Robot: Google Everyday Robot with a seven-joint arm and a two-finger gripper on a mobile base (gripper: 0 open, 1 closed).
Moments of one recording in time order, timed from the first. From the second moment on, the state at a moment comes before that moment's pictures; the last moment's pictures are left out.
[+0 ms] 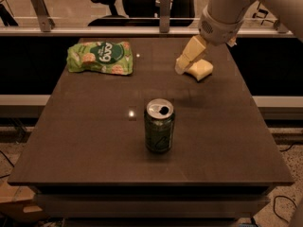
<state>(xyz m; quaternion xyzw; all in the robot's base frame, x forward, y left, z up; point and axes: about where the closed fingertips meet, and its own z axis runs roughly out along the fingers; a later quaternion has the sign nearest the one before) 0.625 -0.163 0.904 -0.28 0.95 -0.01 0.15</state>
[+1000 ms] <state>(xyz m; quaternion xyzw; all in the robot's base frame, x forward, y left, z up) 0.637 -0.151 0.887 -0.31 0.94 -0.02 0.16</state>
